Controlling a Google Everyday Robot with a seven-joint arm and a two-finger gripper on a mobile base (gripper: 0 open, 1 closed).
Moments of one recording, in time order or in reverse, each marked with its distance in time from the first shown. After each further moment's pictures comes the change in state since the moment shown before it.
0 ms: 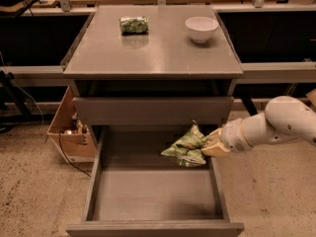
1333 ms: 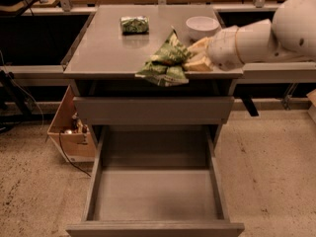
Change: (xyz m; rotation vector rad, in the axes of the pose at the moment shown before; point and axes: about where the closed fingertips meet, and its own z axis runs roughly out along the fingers) arm -0.251 -0.063 -0.117 0.247 -0.224 -0.413
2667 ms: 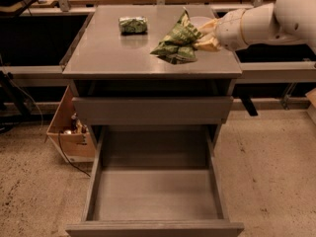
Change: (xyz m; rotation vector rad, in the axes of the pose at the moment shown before) arm 0.022 -0.087 0.001 0.122 0.023 -0.069
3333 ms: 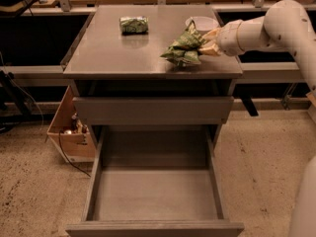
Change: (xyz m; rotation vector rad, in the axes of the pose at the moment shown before) arm 0.078 -0.033 0.040 0.044 0.067 0.042
